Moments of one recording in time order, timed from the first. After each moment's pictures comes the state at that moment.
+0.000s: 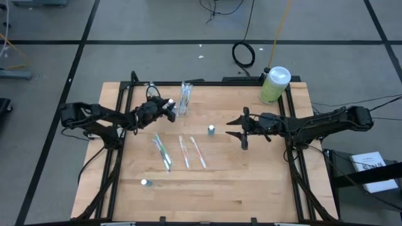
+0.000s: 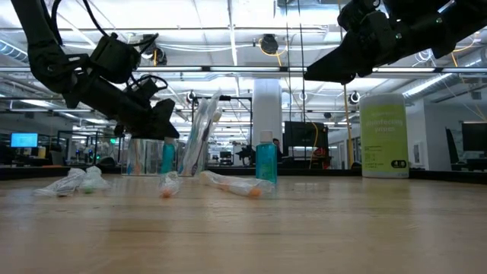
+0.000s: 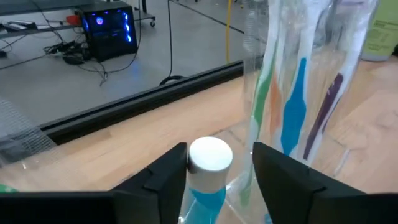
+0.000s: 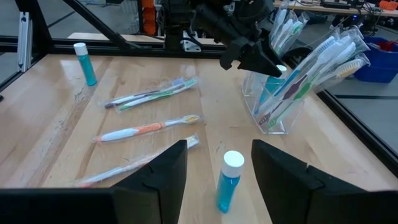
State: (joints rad) left arm 0.40 1.42 0.28 0.79 -0.42 -0.24; right arm -0.02 1.07 0.46 0.34 0.08 -0.04
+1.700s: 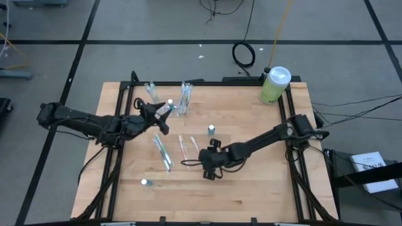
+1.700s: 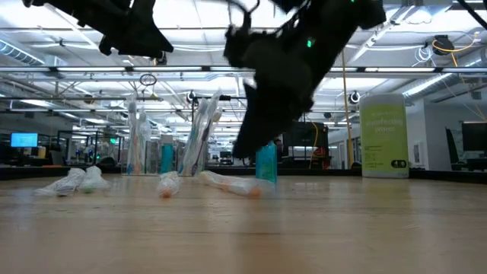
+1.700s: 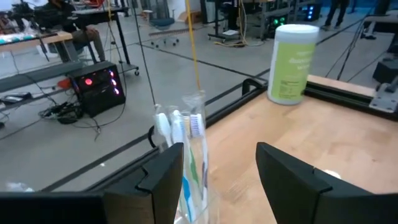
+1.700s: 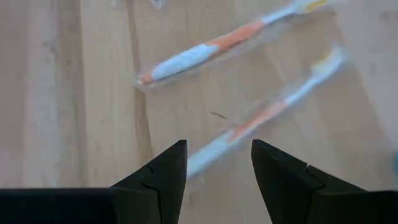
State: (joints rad) left arm -0.13 0.93 0.61 0.02 -0.88 -0.22; right arm 0.29 1.95 1.28 -0.30 0.29 0.40
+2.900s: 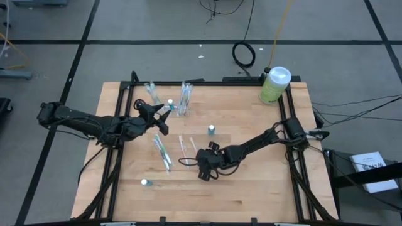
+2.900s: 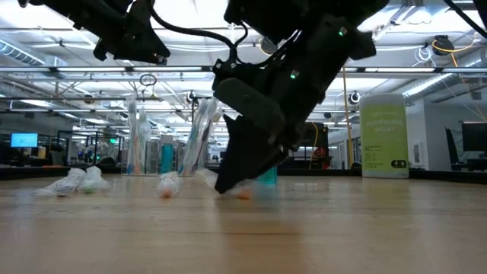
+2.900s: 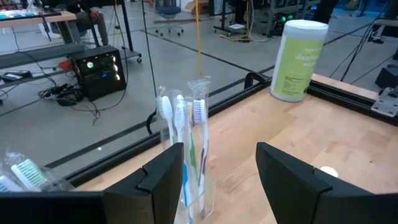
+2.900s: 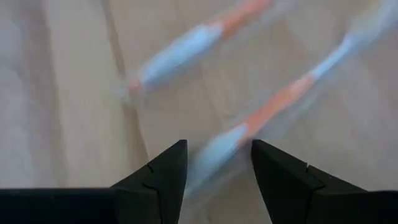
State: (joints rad) left arm -0.16 0.93 0.61 -0.05 -0.91 -0.35; right arm 0.28 2.06 1.29 -0.21 0.27 0.55
